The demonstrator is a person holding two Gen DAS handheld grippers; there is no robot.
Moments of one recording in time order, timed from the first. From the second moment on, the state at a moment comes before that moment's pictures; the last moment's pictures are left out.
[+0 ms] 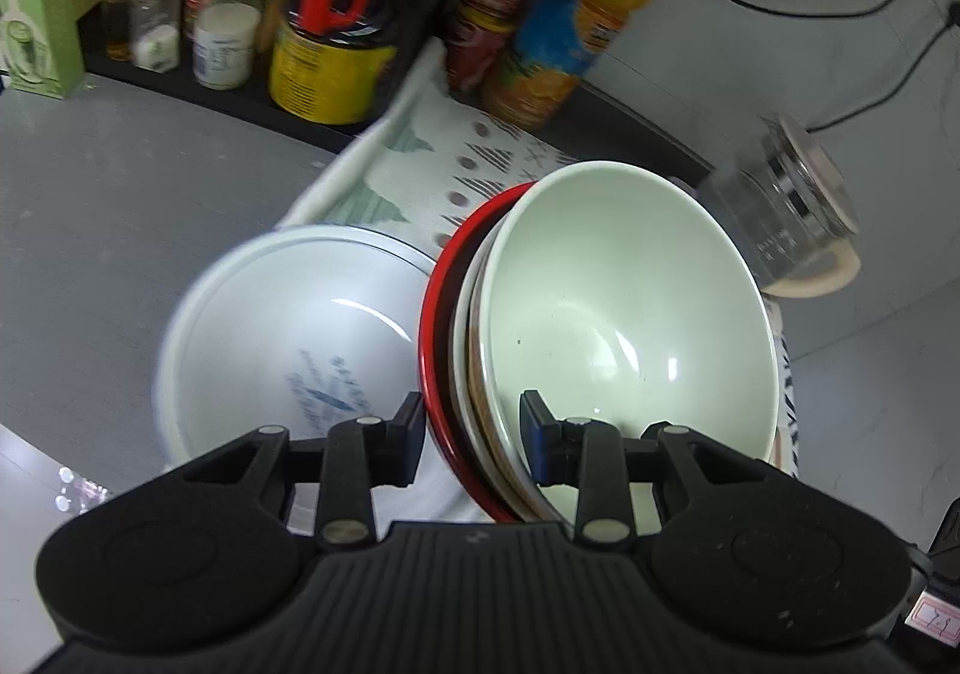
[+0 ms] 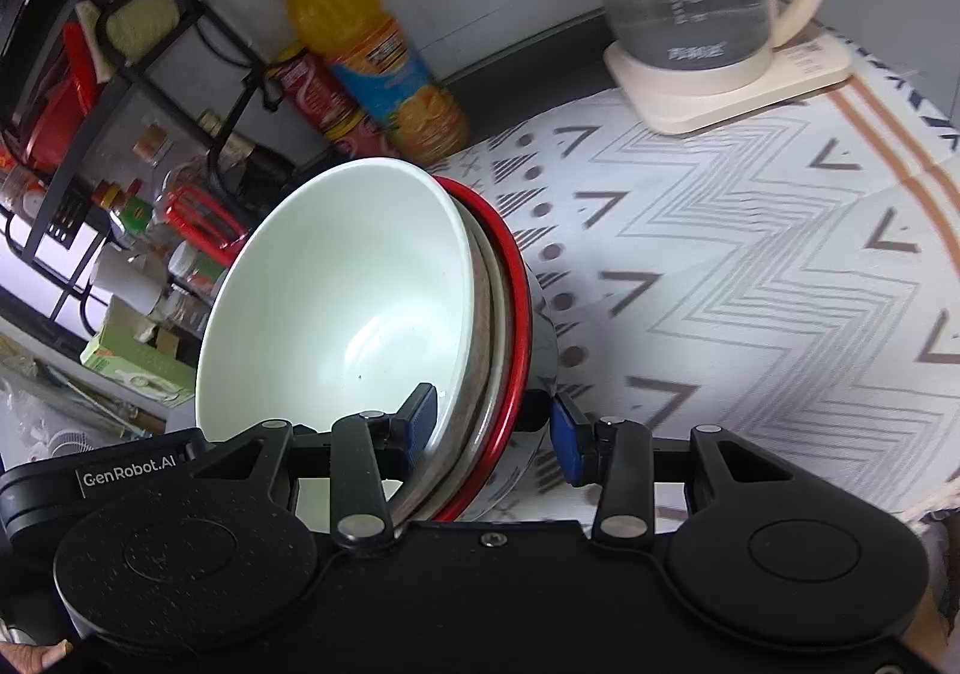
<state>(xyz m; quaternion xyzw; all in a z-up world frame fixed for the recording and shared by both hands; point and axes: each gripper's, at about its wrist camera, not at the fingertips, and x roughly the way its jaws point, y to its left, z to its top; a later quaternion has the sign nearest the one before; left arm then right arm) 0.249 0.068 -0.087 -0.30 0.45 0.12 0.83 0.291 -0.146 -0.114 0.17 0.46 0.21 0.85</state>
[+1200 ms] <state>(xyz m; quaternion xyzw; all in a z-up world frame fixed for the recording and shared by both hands) 0.216 0.147 -0.113 -0.32 0.48 0.16 0.80 0.284 -0.048 -0.143 0.15 0.51 0.23 0.81</state>
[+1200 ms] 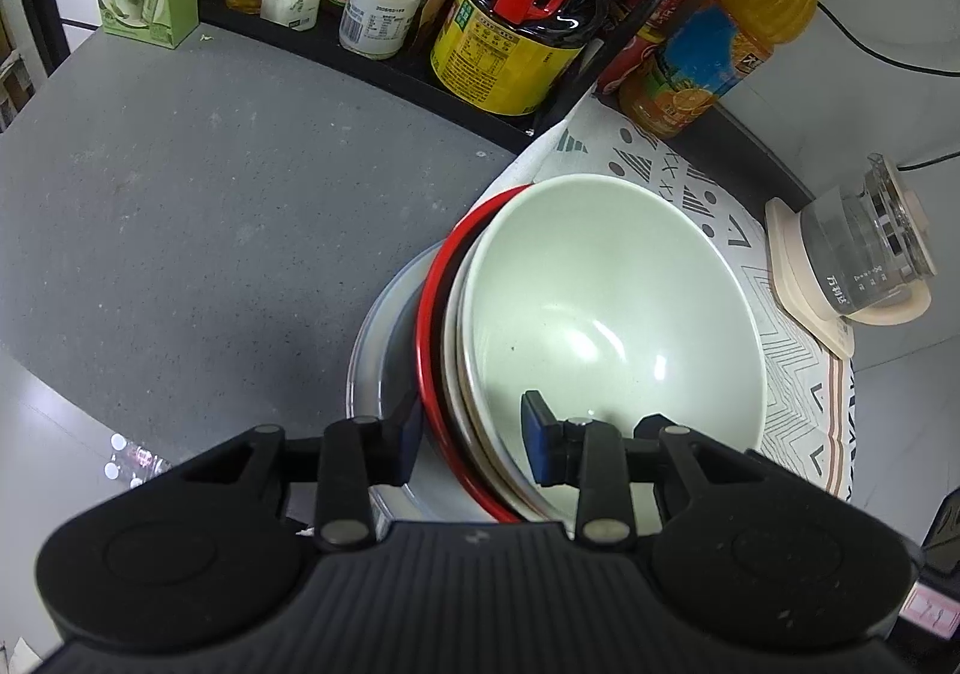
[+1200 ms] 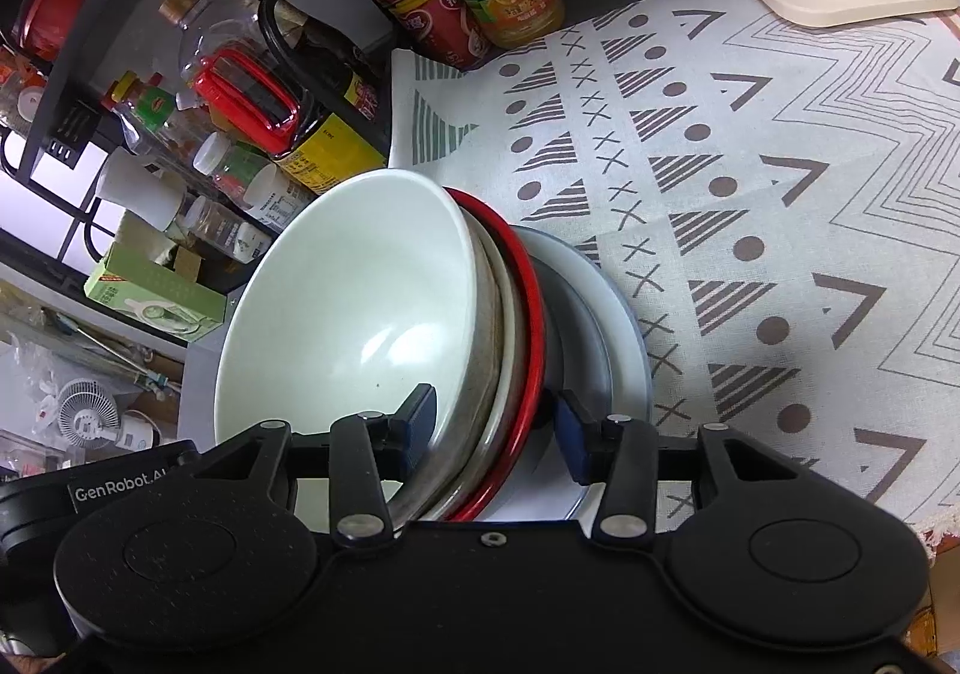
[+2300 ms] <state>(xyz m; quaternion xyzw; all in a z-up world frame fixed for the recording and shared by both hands) 0.176 0.069 -0.049 -0.25 0.41 0.23 0.85 0.250 -0.155 -0.072 0.11 0.36 0.23 0.90</state>
